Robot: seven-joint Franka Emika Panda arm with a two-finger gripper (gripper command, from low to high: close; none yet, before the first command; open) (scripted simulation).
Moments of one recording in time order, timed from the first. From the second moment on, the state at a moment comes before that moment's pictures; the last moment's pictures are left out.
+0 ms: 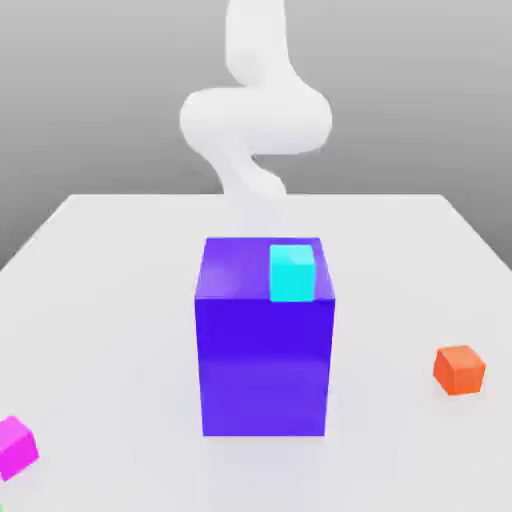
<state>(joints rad) -0.01 -0.71 -0.04 -2.30 0.02 2.33 0.79</state>
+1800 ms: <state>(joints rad) -0.20 0.45 -0.33 -2.02 0.23 2.44 0.72</state>
